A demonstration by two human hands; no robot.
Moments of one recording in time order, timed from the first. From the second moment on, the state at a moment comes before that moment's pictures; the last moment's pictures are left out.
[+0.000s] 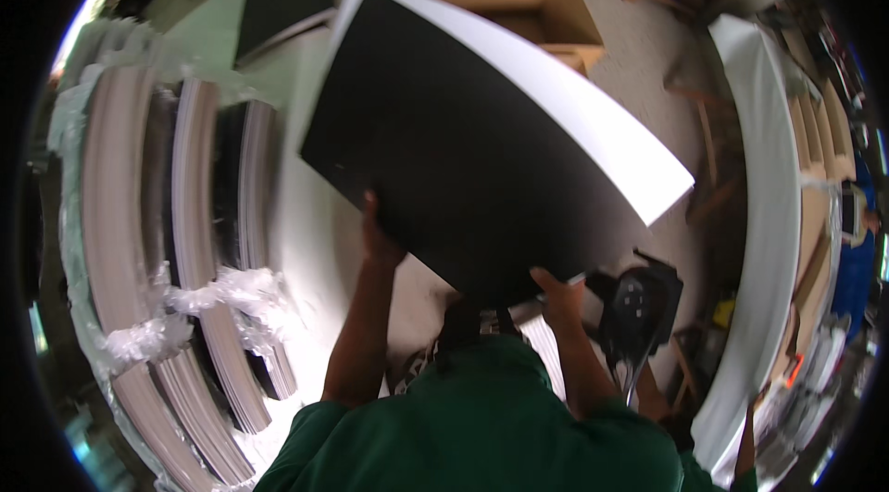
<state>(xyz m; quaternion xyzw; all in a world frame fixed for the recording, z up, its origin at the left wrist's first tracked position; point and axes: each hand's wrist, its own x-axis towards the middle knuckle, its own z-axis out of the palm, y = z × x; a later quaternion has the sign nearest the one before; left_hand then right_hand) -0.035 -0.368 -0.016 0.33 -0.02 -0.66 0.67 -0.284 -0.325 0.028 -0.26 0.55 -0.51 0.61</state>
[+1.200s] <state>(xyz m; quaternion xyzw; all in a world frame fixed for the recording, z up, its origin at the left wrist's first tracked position) -0.109 0.259 0.008 0.74 0.12 0.07 0.66 -0.140 -0.007 -0.370 -0.81 0.38 0.26 0.38</state>
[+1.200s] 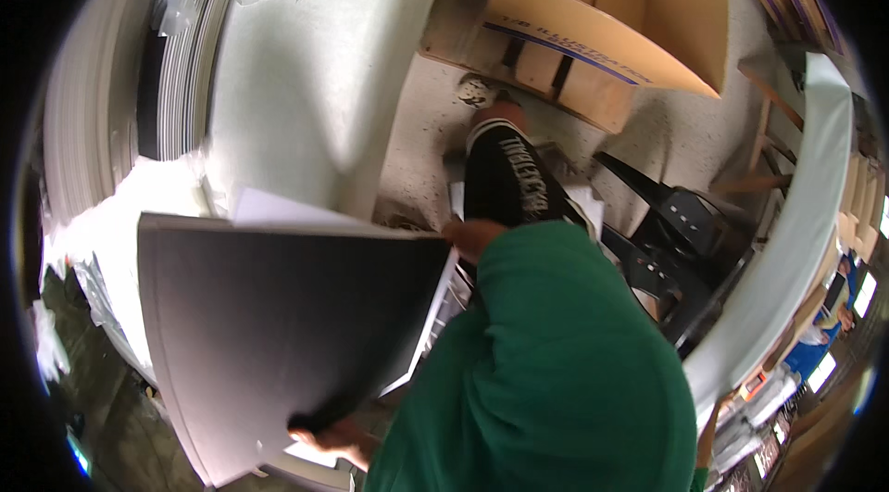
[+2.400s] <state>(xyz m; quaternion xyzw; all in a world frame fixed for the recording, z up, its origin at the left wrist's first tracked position) -0.276 0.323 -0.162 0.75 0.16 0.15 0.62 -0.084 -0.167 -0.437 -0.79 0.47 -0.03 0.40</state>
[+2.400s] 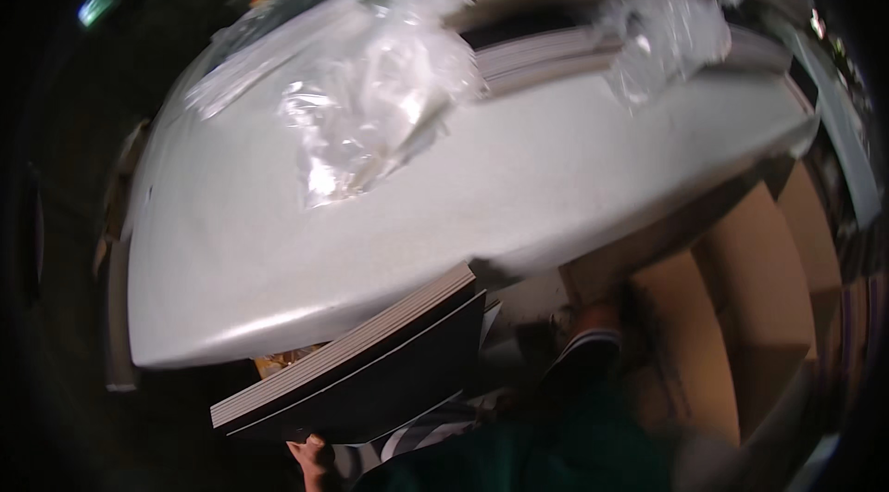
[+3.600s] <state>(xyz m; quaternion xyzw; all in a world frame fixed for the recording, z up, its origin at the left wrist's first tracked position) -0.235 0.337 -0.138 0.69 0.16 0.02 0.71 -0.167 0.028 -0.448 -0.36 0.28 0.22 0.86</state>
